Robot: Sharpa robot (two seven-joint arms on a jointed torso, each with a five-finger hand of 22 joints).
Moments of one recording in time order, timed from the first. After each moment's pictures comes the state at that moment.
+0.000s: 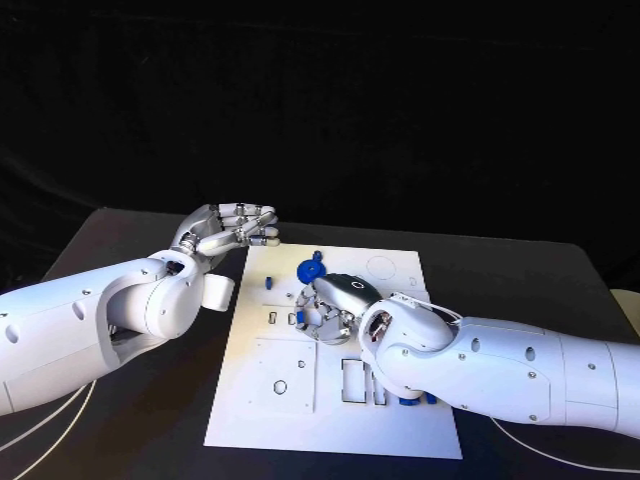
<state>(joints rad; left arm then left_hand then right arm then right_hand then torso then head) 1.24 -0.84 -0.06 1.51 -0.02 -0.34 0.41 1.54 -0.16 0.29 0.26 0.20 0.89 0.22 0.24 0.16 1.04 0.17 0.09 0.07 1.00 0.12 0.32 0.28 0.17 0.94 0.21 0.41 0.17 1.12 -0.57 -0.13 1.54 -1.50 -0.47 -0.28 1.29 -0.15 0.52 0.11 0.14 1.00 0.11 0.25 0.42 1.46 0.02 1.41 1.31 1.46 -0.04 1.56 1.31 0.02 1.47 0.08 1.56 1.31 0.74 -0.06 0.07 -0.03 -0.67</state>
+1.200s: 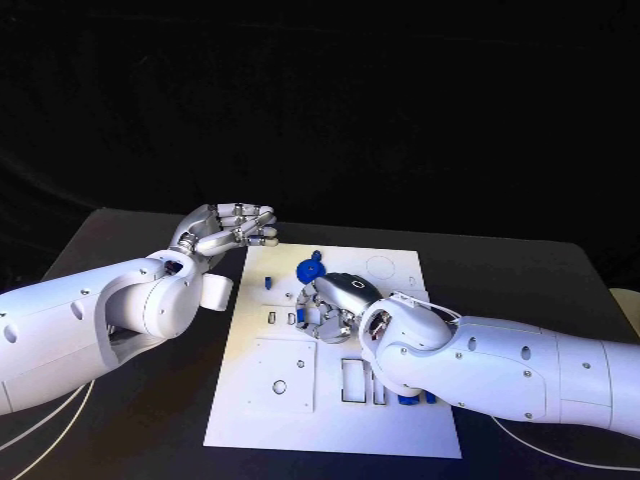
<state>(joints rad) 1.24 -0.84 -0.06 1.51 -0.02 -0.33 0.41 1.54 -0.16 0.29 0.26 0.20 0.89 0.22 0.24 0.16 1.04 0.17 0.09 0.07 1.00 0.12 0.32 0.28 0.17 0.94 0.21 0.41 0.17 1.12 -0.56 -0.13 1.51 -1.51 -0.48 -0.28 1.23 -0.20 0.50 0.13 0.11 0.93 0.14 0.26 0.44 1.41 0.05 1.34 1.31 1.46 -0.02 1.56 1.31 0.02 1.47 0.08 1.53 1.31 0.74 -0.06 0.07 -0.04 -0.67</state>
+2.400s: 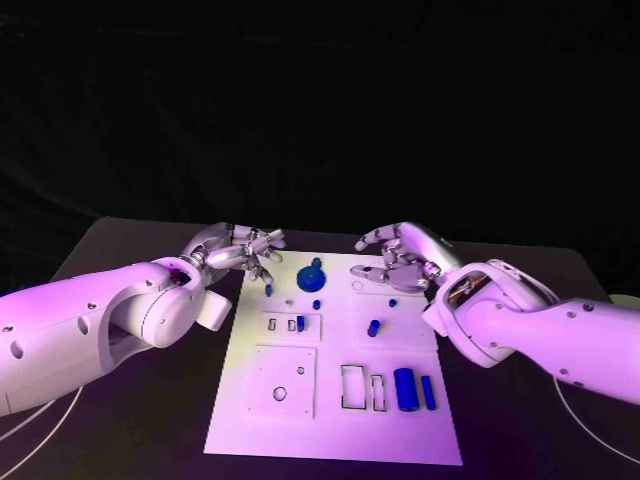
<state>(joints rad) 1.24 -0.86 -0.06 1.51 -0.28 -0.27 0.18 1.24 -0.15 0.23 0.28 0.22 0.92 0.17 0.31 0.22 1.26 0.09 0.24 0.17 1.37 0.01 0.90 0.74 0.17 1.15 0.11 0.69 0.32 1.24 -0.87 -0.11 1.67 -1.18 -0.66 -0.06 1.38 -0.11 0.08 0.29 0.17 0.84 0.17 0.20 0.39 1.32 0.09 1.24 1.25 1.47 0.01 1.53 1.31 0.02 1.47 0.11 1.43 1.31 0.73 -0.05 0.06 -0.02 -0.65</state>
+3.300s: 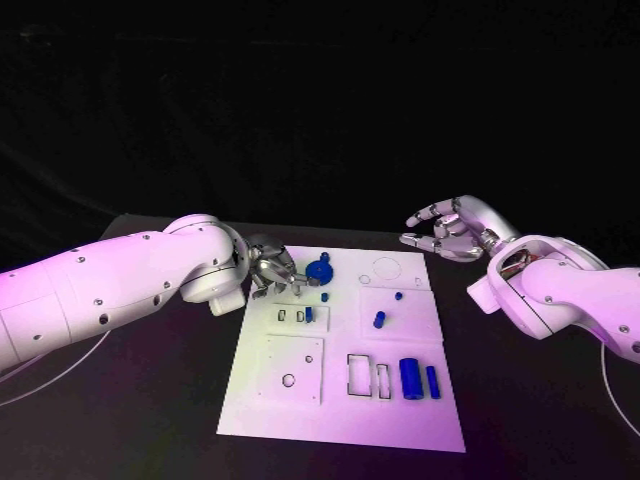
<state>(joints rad) 1.33 -0.67 -0.09 1.39 -0.88 0.09 -0.44 1.11 -0.10 0.08 0.29 0.19 0.86 0.09 0.65 0.51 1.16 0.02 0.95 0.77 1.47 -0.04 1.45 1.31 0.15 1.17 0.06 1.20 0.81 1.29 -0.97 -0.11 1.64 -0.89 -0.59 -0.01 1.38 -0.10 0.08 0.29 0.19 0.85 0.16 0.21 0.39 1.32 0.08 1.24 1.25 1.47 0.01 1.53 1.31 0.02 1.47 0.11 1.43 1.31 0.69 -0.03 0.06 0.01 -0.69</state>
